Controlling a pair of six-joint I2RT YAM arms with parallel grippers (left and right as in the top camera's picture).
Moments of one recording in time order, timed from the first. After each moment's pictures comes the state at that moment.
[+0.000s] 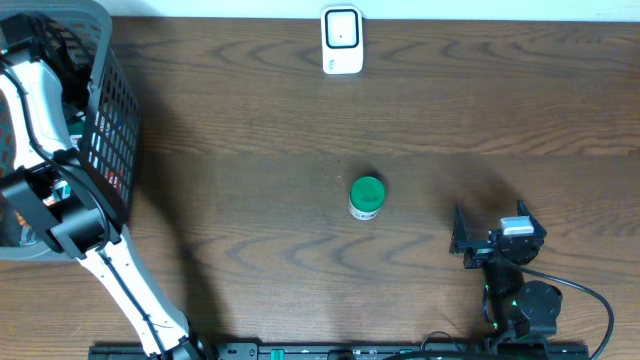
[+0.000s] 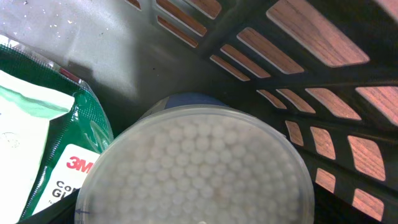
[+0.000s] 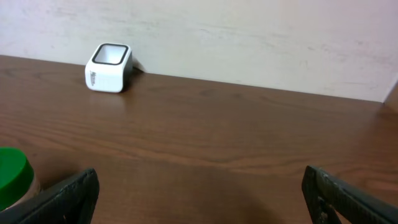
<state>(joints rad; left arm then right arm) 0.46 2.37 2.21 -1.10 0.11 -0.14 0.01 0.03 0.01 -0.07 -0.06 -0.08</state>
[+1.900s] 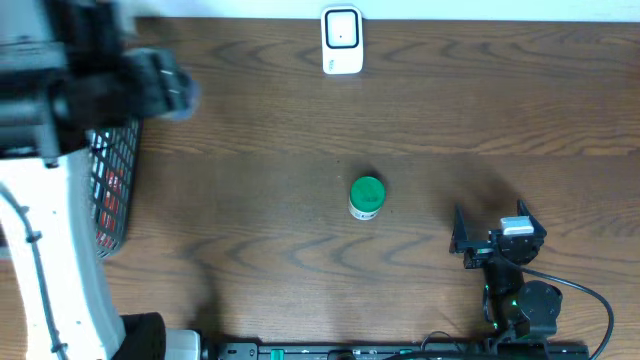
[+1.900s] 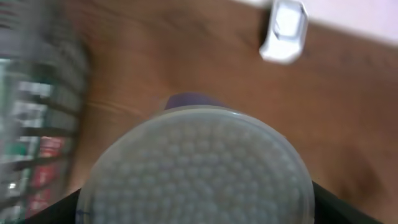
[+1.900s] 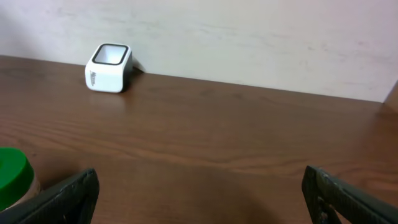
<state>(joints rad) 0.01 1.60 2.15 -1.52 0.19 -0.17 0.01 0.03 0.01 -0.07 -0.06 -0.08</state>
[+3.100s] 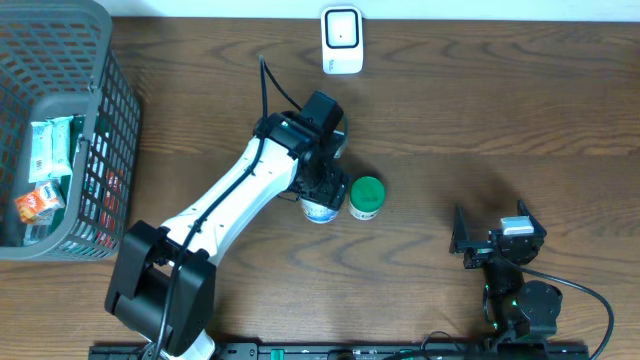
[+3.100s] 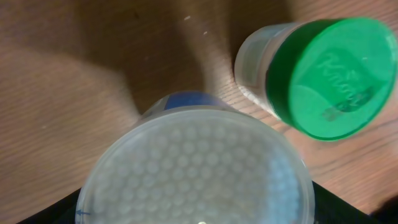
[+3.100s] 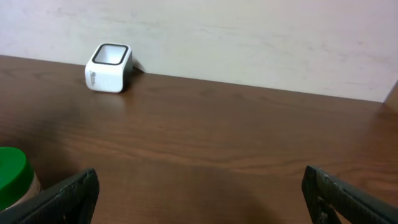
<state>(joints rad) -0.56 1.78 1.38 -1.01 0.19 -0.16 0.01 0.03 0.01 -0.07 -0.06 -0.08</state>
